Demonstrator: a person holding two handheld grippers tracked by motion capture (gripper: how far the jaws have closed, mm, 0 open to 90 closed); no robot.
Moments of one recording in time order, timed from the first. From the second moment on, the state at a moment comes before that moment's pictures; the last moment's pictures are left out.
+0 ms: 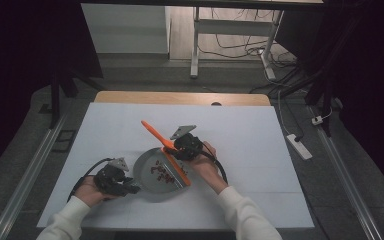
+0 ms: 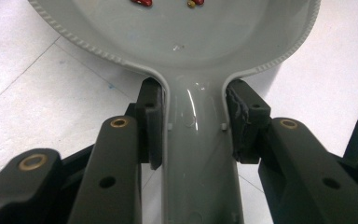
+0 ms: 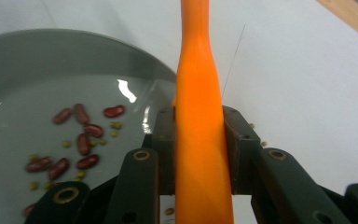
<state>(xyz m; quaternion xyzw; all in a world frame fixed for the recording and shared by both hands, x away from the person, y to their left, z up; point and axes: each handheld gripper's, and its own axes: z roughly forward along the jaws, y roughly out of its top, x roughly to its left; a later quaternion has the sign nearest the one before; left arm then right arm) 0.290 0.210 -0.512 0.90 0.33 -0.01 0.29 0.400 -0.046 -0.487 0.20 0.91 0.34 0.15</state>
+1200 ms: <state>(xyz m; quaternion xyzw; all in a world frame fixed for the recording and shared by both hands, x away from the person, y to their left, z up) 0.287 0.212 -0.510 0.90 0.32 -0.01 0.29 0.381 -0.117 -0.467 0.28 0.88 0.35 0.15</state>
